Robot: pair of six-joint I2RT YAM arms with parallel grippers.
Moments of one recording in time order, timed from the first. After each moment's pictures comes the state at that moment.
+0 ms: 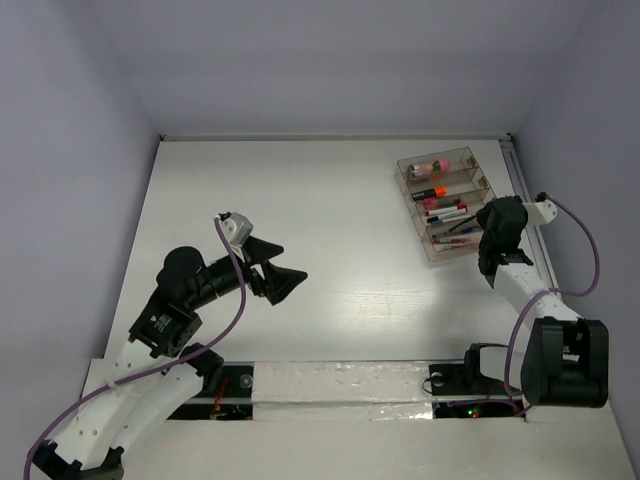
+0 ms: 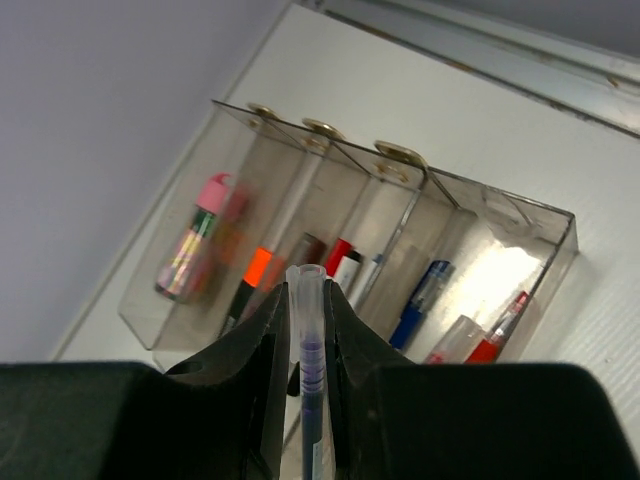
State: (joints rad) left arm -0.55 0.54 0.67 -0.21 0.47 -0.34; right arm -0.06 1.18 0.59 0.31 0.47 0.78
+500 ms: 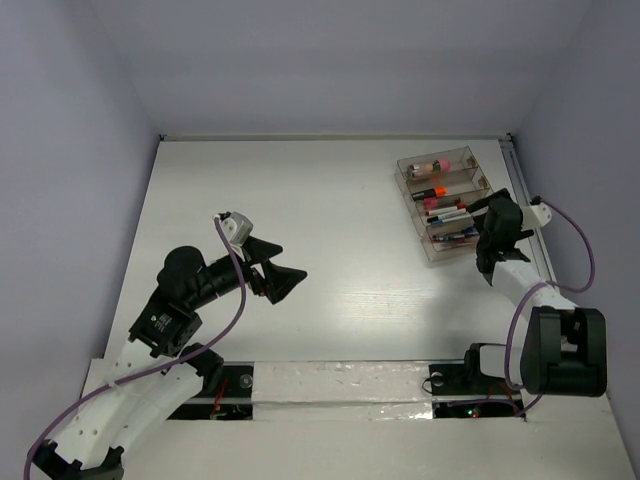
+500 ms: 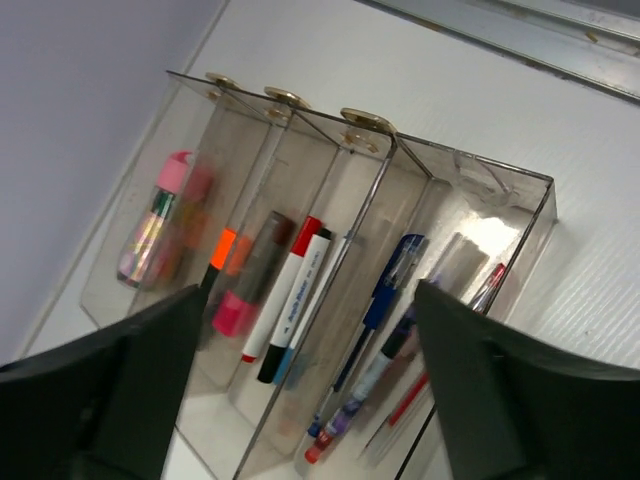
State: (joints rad) left arm -0.55 0.54 0.67 -0.21 0.45 -0.34; right arm -0.07 1.25 0.59 0.28 0.47 0.82
